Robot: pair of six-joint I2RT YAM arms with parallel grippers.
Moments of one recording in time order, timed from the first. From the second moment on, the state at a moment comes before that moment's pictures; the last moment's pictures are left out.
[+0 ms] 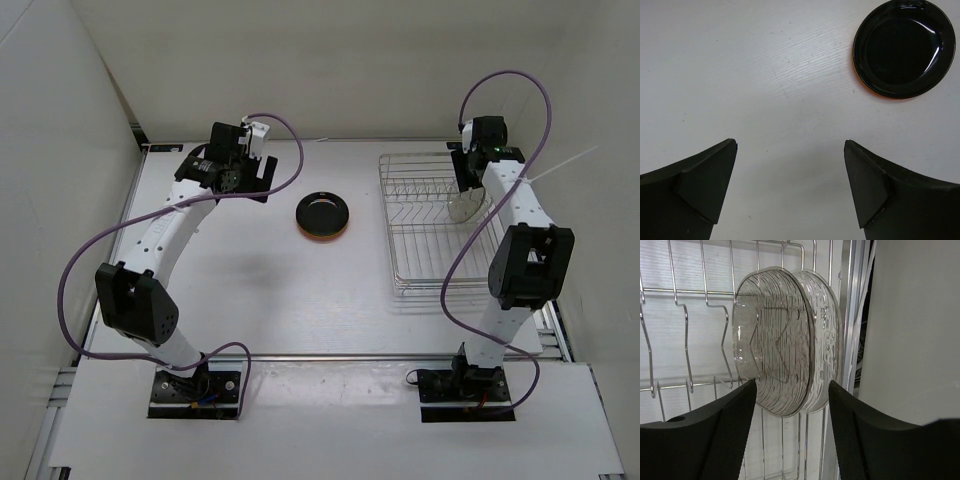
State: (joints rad) left arm -0.33 1.61 1.59 -0.74 -0.08 0.09; right arm -0.02 1.83 1.63 -0.66 0.23 -0.32
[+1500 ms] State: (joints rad) left arm -0.33 1.61 1.57 -0.73 -0.03 0.09; right arm 0.03 1.93 1.67 -0.67 0.48 -0.29
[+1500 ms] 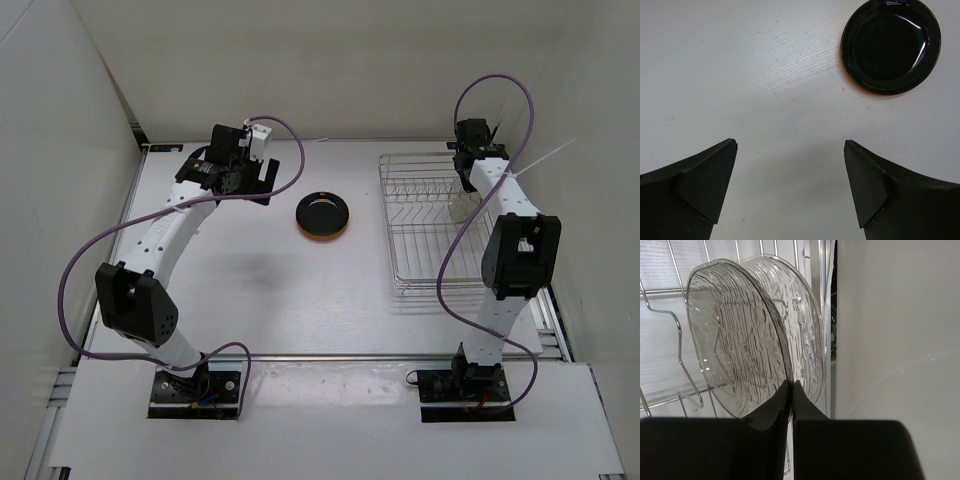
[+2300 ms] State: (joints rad) left arm -0.33 1.60 1.55 -0.73 -0.02 0.09; right arm 0.08 1.82 1.77 -0.76 0.64 -0.28
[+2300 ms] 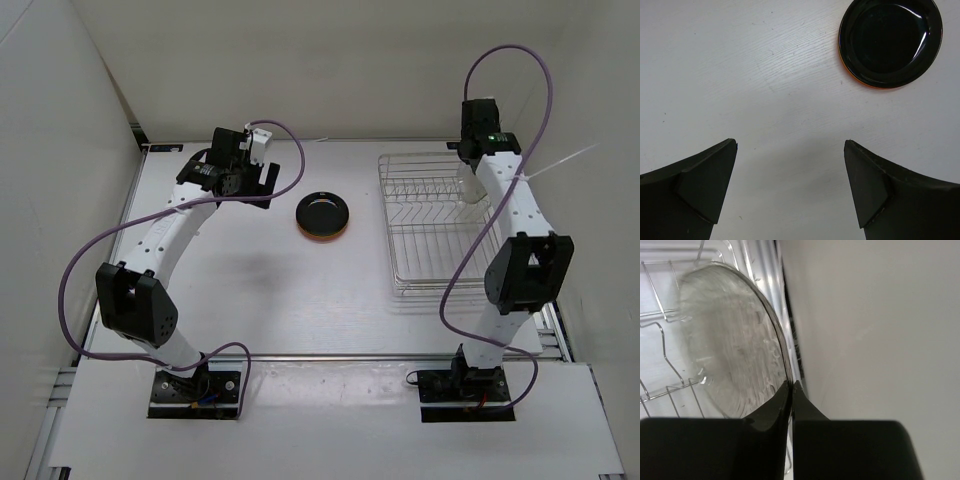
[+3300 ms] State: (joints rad) left arm -0.56 1.87 2.02 -0.69 0.62 0.04; right arm 0.19 1.37 1.64 -0.88 -0.46 -0.18
